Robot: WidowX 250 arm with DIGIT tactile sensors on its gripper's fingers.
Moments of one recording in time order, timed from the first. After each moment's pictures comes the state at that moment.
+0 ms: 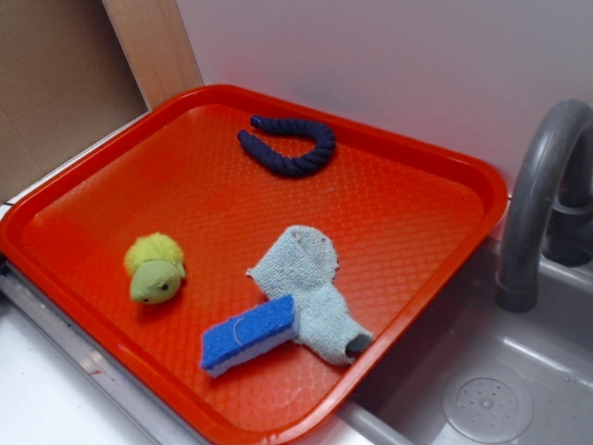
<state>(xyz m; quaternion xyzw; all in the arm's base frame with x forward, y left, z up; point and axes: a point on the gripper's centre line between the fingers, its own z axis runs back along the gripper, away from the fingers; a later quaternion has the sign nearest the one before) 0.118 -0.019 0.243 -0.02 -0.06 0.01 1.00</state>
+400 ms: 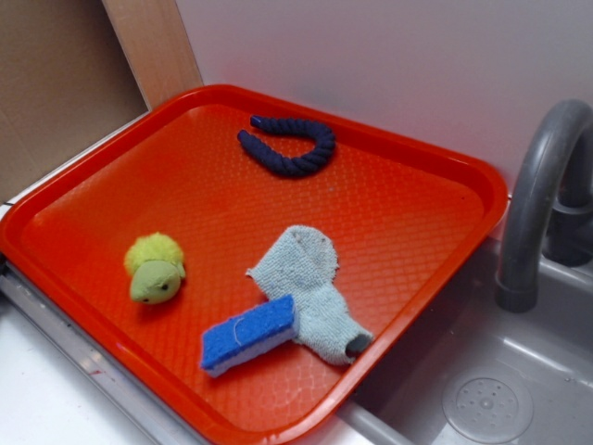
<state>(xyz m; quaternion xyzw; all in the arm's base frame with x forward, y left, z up) 0.118 -0.020 0.240 -0.02 -0.05 0.01 1.00</state>
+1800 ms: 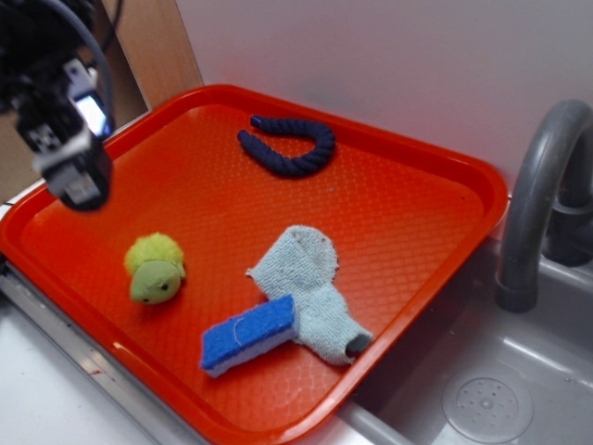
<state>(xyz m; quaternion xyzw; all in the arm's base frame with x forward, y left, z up) 0.118 -0.246 0.167 -0.07 -0.08 -0.33 0.94</state>
